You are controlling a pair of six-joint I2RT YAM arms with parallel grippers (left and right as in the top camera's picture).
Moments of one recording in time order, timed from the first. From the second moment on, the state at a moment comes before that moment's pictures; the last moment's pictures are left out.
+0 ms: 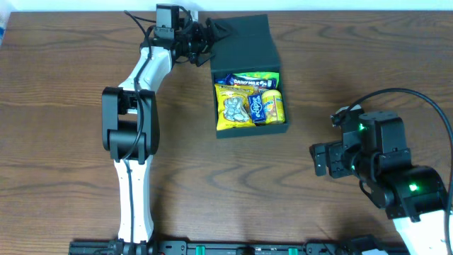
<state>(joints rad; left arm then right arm) -0.11 2.42 1.91 -0.27 0.80 -0.84 0.23 0.95 0.98 -1.01 -0.06 0.04</state>
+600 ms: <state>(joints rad) -0.10 2.42 1.93 -0.42 0.56 -0.77 0.23 0.95 0.98 -1.01 -0.06 0.04</state>
